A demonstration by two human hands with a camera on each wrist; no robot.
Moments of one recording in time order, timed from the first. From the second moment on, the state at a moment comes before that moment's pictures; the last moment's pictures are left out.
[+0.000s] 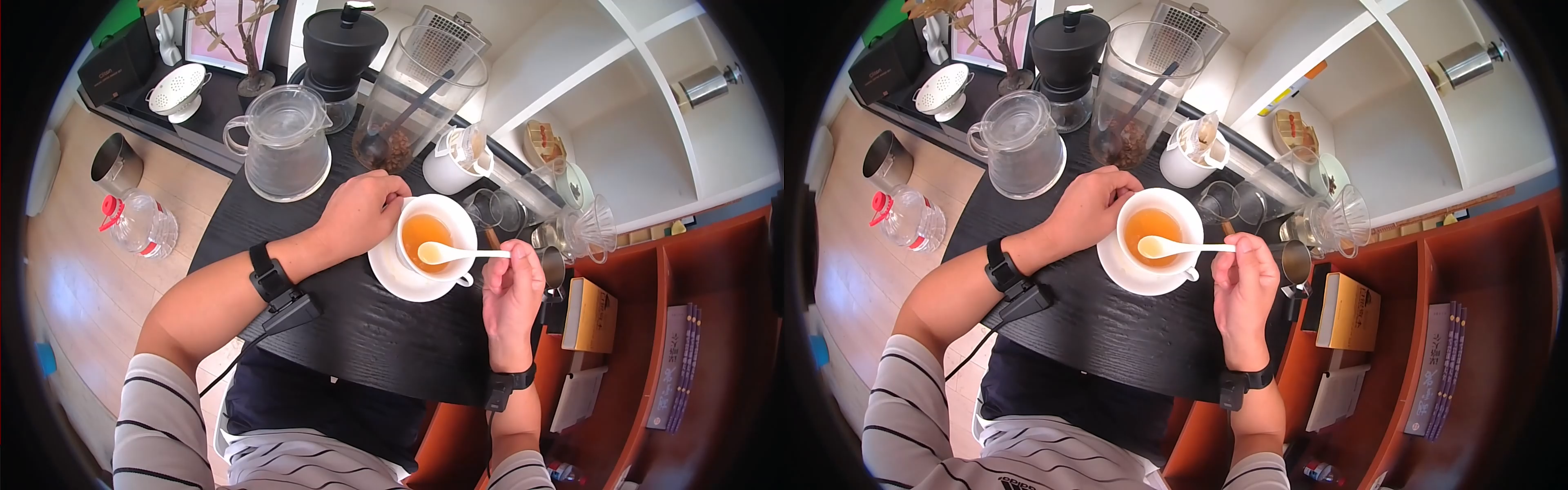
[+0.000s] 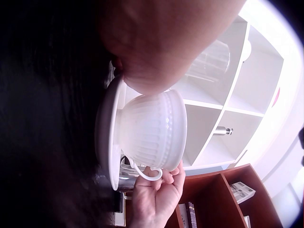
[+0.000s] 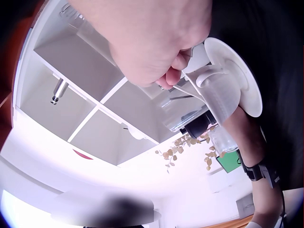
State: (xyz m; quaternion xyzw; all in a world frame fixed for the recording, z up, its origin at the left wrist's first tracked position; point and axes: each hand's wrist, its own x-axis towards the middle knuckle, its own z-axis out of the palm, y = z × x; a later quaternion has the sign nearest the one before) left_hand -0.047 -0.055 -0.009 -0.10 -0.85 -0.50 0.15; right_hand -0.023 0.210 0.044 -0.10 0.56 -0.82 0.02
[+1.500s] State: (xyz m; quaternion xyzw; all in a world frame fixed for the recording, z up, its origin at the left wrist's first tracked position) left_hand -0.045 -0.054 -0.007 -0.09 -0.85 -0.50 0.15; right_hand -0.021 0.208 0.040 -0.08 0.63 -0.77 0.04
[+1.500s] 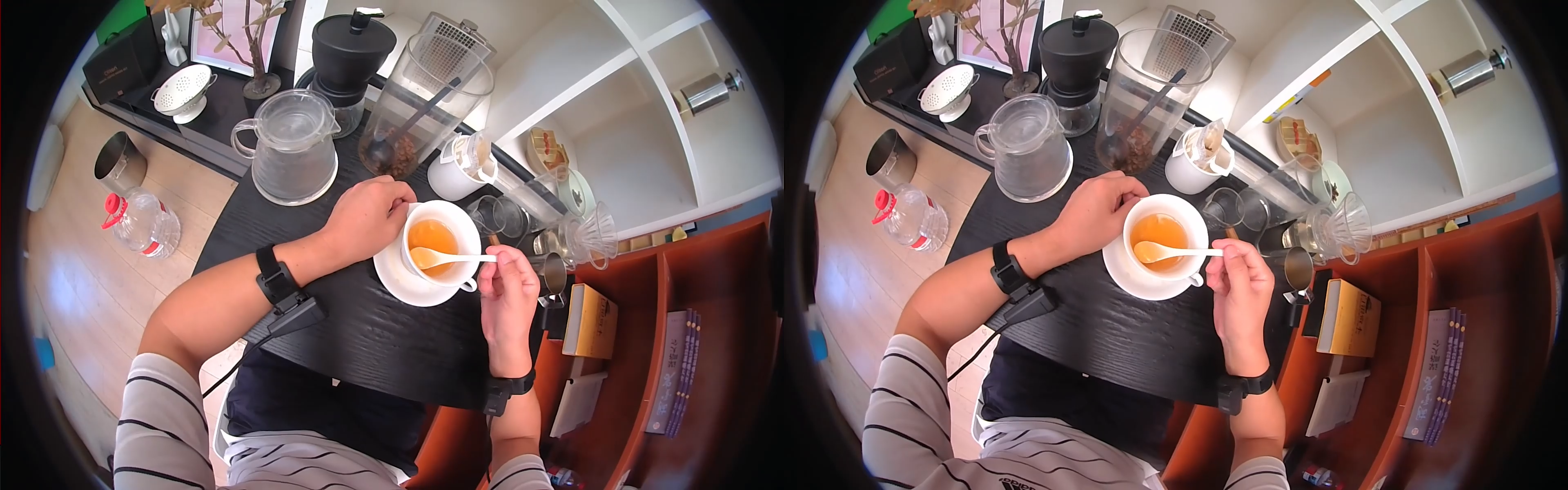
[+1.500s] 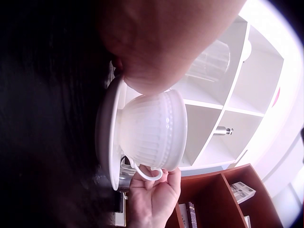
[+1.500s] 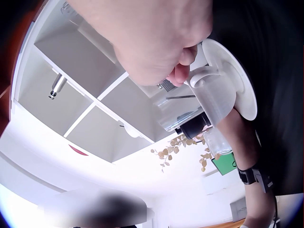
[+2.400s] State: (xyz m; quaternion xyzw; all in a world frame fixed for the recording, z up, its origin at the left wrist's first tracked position) left_hand -0.047 -0.055 -0.010 -0.10 -0.85 -0.49 0.16; right_hand -0.022 0.209 0.044 -0.10 0.62 -0.77 -0.07
